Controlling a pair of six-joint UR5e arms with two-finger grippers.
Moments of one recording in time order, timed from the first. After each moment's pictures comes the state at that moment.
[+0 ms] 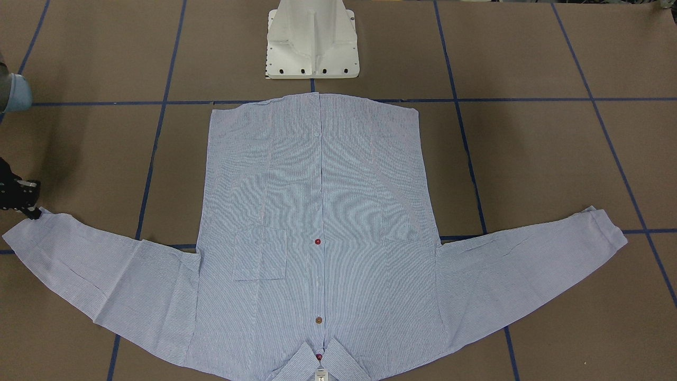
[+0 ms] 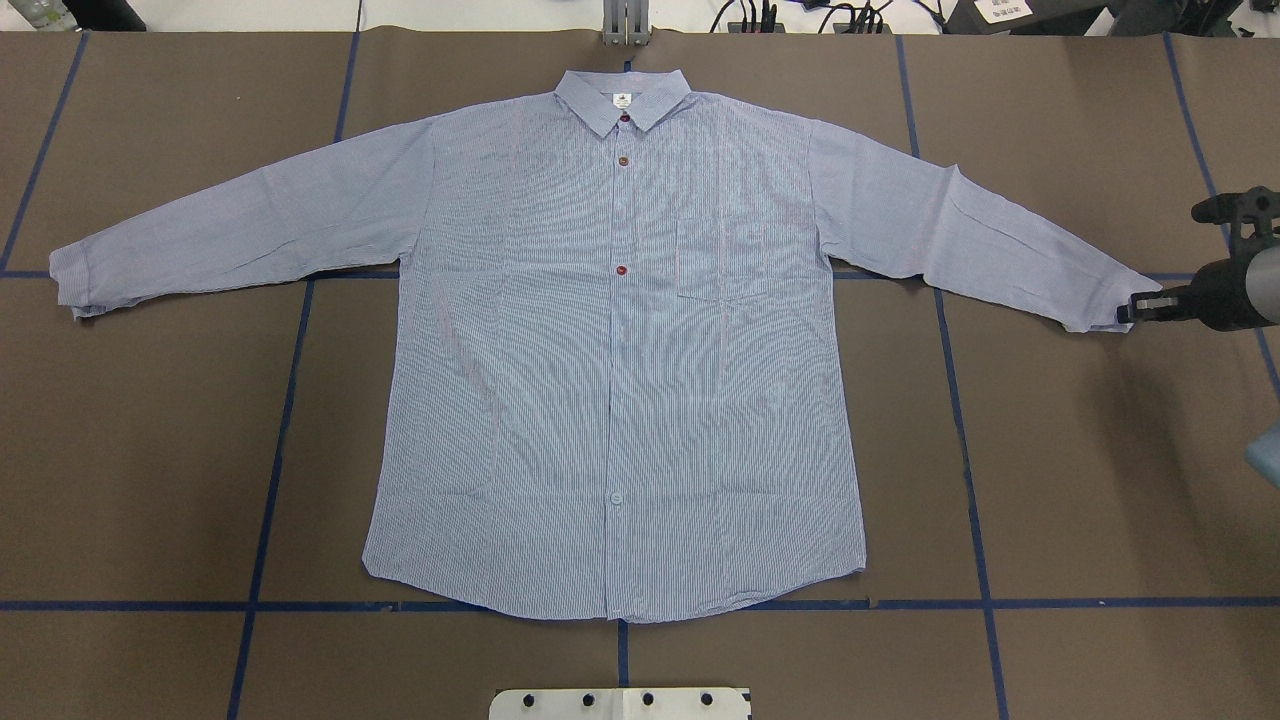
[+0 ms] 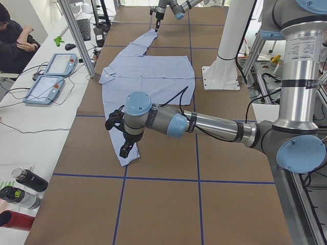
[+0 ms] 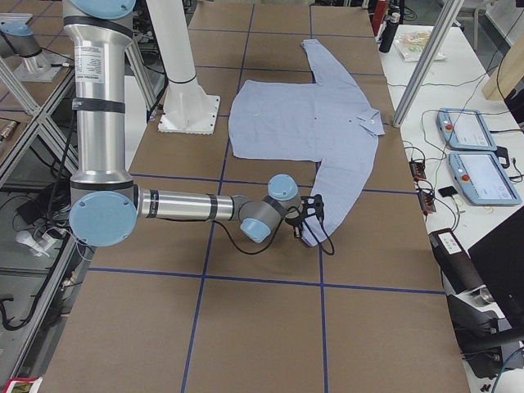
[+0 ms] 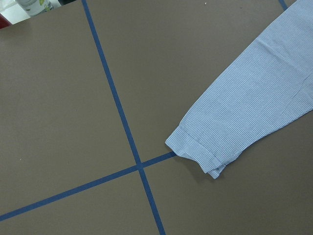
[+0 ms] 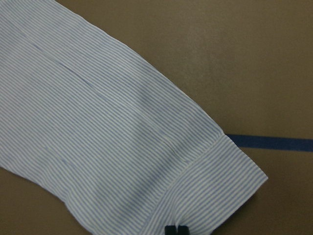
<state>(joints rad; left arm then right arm) -1.57 -1.56 -1.77 -1.73 -2.35 0.11 1.04 -1.58 1.50 -0.70 2.09 0.82</state>
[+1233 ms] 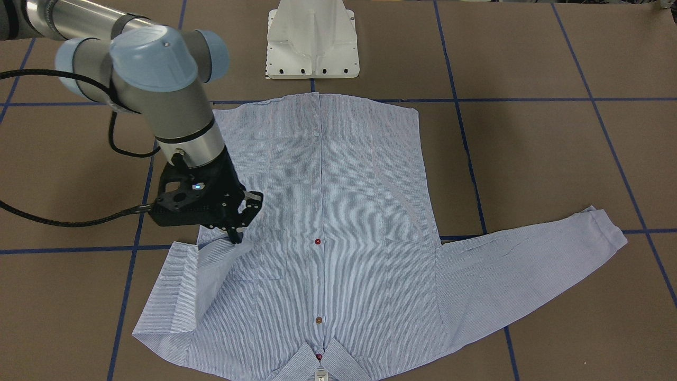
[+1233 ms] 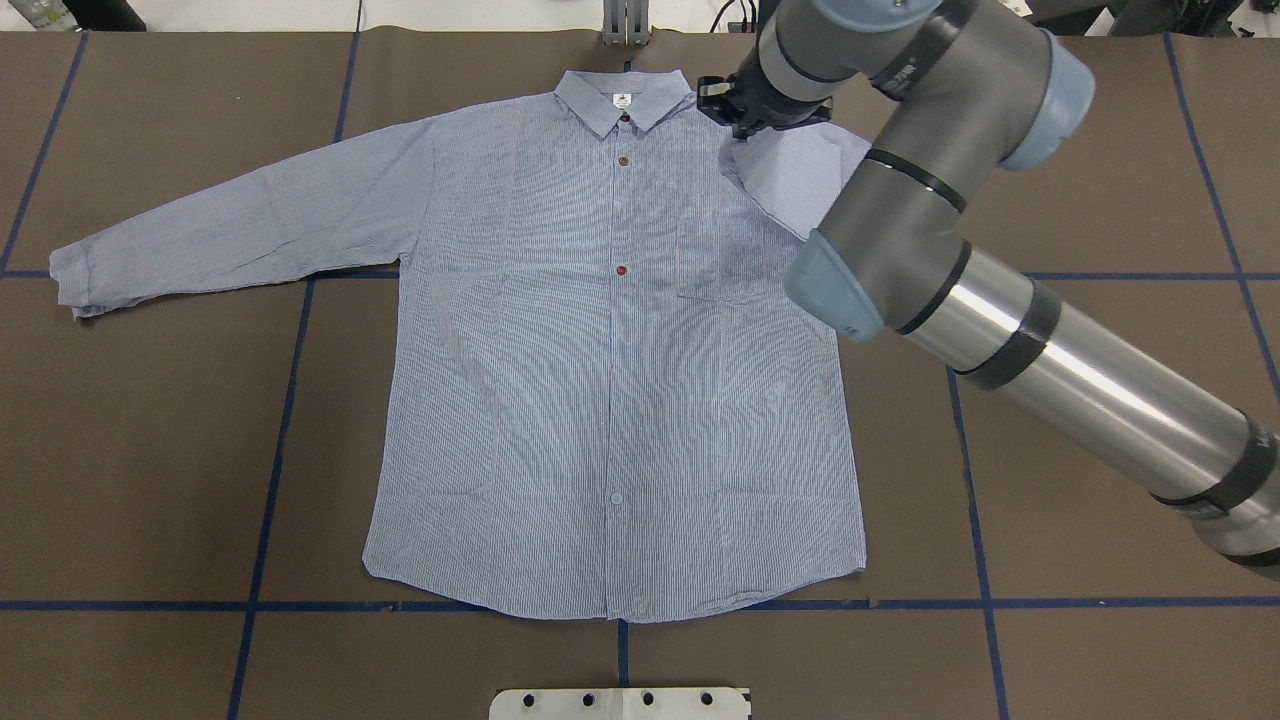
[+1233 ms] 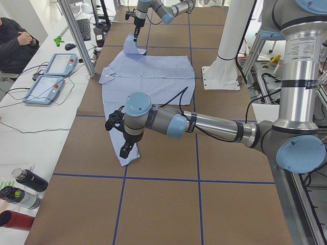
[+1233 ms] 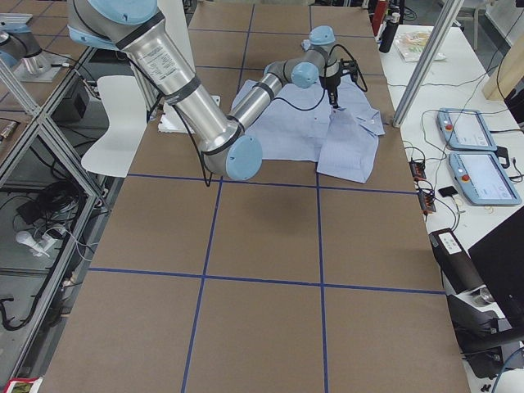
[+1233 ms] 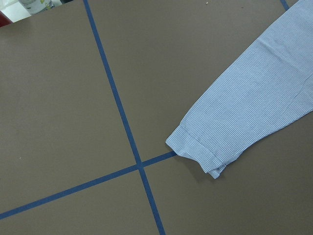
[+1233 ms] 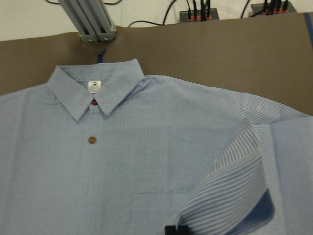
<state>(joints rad) -1.57 -1.56 -1.77 -1.73 -2.35 0.10 0.79 -0.74 1.51 -1.38 1.81 1.12</state>
